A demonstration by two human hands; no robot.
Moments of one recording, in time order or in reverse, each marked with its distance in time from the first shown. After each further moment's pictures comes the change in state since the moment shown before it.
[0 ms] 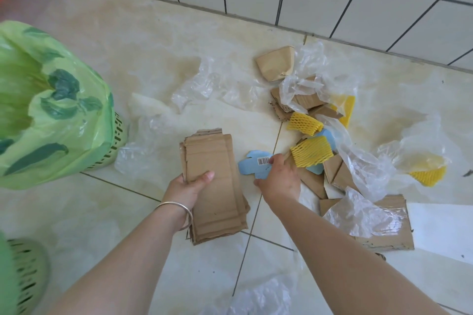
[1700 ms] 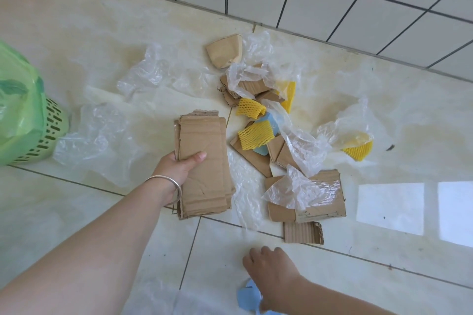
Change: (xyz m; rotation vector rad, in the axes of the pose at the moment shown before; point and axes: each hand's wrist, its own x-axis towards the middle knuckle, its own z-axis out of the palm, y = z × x) left_hand -0.019 -0.003 0.077 0.076 -0.156 0.064; right_hand -0.133 0.135 -0.008 -0.769 -0.700 -0.582
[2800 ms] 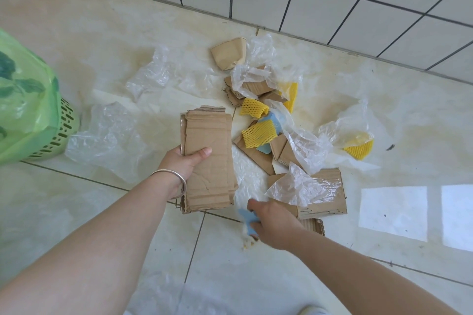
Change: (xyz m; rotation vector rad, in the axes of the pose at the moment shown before) left_hand -0.009 0.009 -0.001 0.013 -0.024 0.046; right_hand 0.014 0.036 -0.044 0.524 0.365 0.099
